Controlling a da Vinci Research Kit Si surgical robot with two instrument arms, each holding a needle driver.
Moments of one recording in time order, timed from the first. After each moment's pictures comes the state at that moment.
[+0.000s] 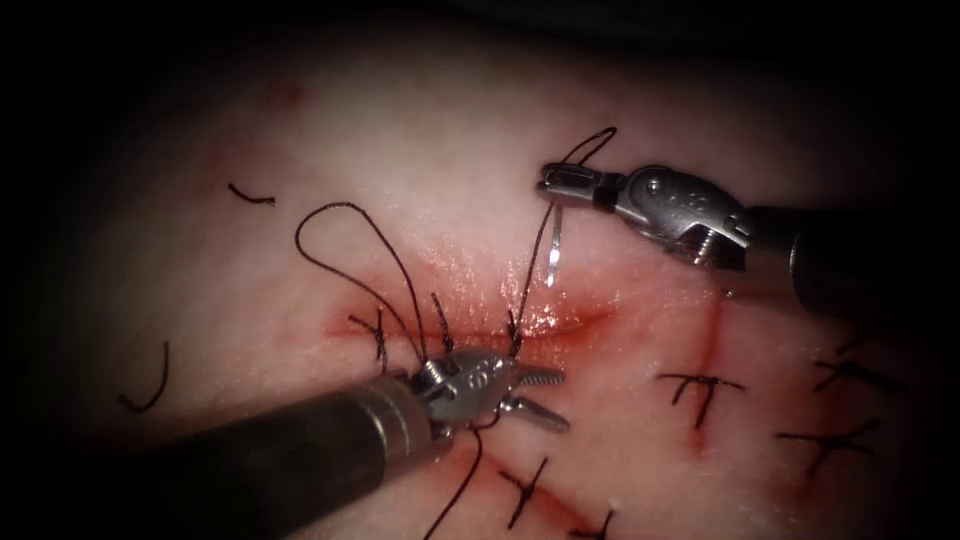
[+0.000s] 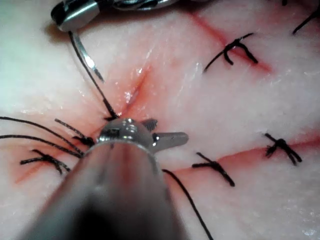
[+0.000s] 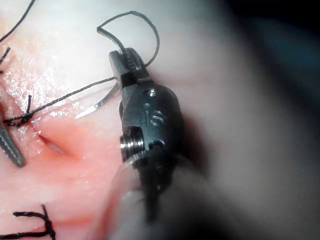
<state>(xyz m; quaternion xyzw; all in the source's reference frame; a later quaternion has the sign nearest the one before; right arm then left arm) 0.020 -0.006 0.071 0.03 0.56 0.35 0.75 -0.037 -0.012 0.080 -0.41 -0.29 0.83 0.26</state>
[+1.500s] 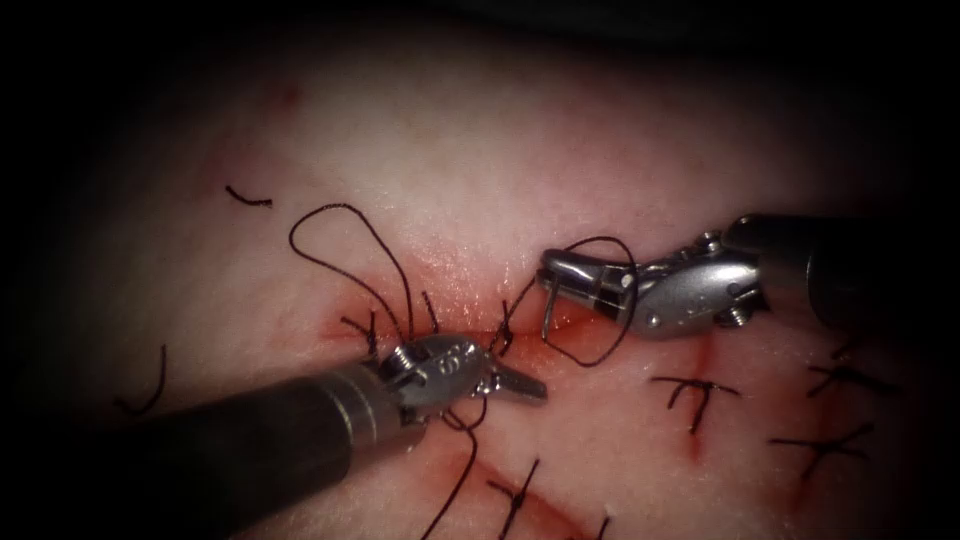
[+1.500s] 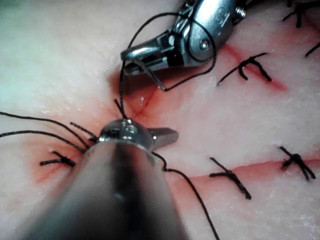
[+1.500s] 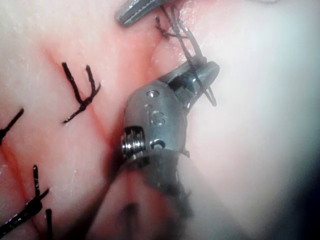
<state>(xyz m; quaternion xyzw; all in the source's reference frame) 0.019 -0.018 0.069 -0.30 0.56 -0.07 0.77 -0.036 -0.008 0.075 -0.46 -0.29 0.79 0.29</state>
